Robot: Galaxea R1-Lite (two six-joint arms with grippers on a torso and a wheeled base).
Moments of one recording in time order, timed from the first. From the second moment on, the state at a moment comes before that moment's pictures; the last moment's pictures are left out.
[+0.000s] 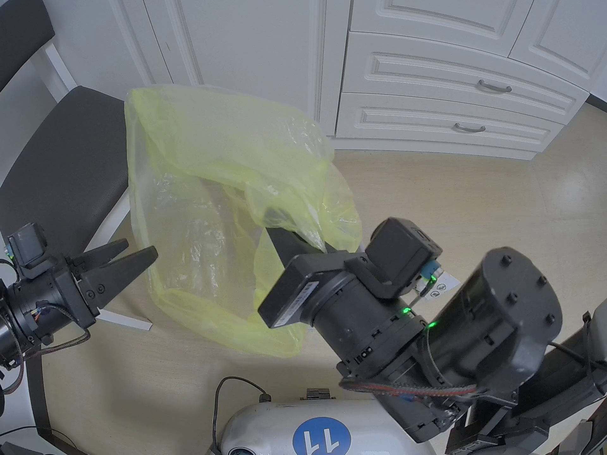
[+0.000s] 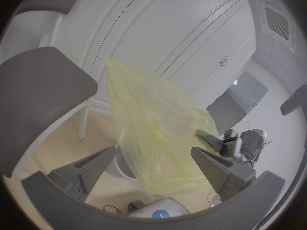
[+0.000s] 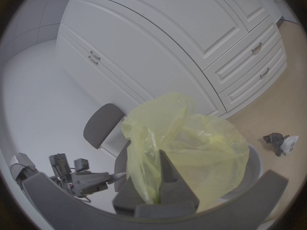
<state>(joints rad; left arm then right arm) -0.23 1.15 -0.35 -0.82 -0.47 -0.36 1.14 1.88 -0.81 -1.40 -0.49 0.35</state>
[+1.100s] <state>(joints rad) -0.21 1.49 -0.26 -1.45 -0.48 -0.71 1.31 1.50 -0.61 -0.96 -0.48 0.21</state>
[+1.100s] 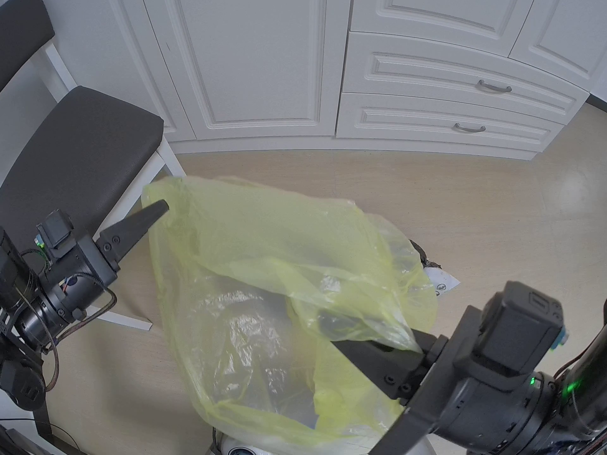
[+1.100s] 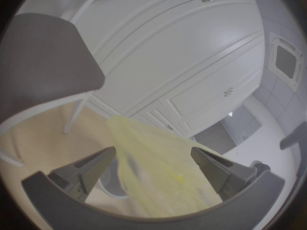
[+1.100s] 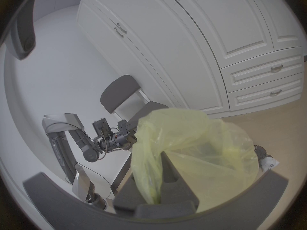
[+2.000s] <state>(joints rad) -0.16 1.57 -0.04 -1.53 -0.79 -0.50 1.30 1.44 -0.59 -0.96 -0.45 0.22</state>
